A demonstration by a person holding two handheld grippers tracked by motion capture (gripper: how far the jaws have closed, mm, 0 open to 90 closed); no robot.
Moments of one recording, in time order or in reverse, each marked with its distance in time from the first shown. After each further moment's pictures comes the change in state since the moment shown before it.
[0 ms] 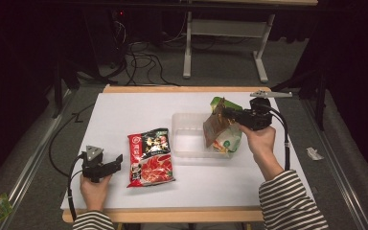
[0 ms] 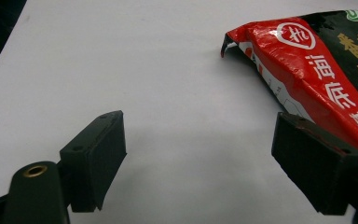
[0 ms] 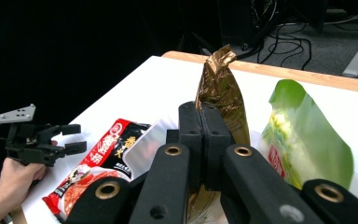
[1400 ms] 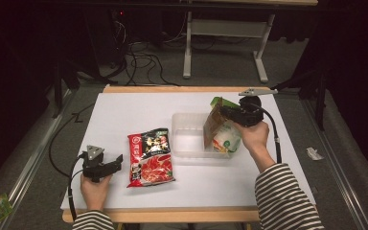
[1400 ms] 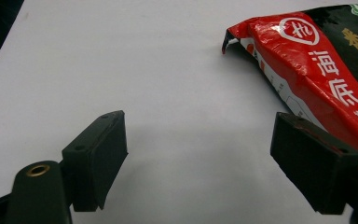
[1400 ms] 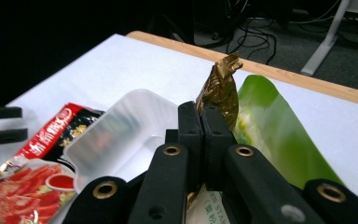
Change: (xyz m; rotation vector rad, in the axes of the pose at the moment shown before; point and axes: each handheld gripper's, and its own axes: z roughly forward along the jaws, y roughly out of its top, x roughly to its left) left arm -0.001 0.001 0.001 0.016 0.006 0.009; right arm -0.011 0.001 0.030 0.068 -0.138 -0.103
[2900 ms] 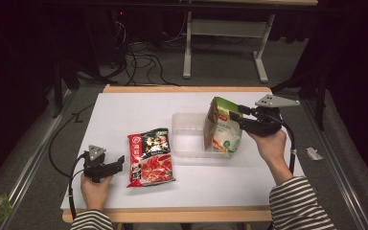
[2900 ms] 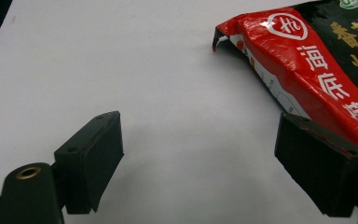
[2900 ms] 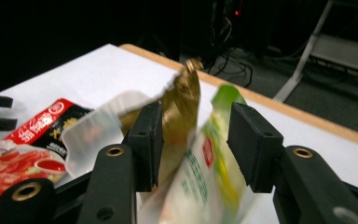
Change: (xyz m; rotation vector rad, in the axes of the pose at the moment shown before) left arm -0.002 0.000 0.000 0.005 -0.023 0.033; right arm 0.005 -0.016 -0.053 -0.098 -0.068 -0.121
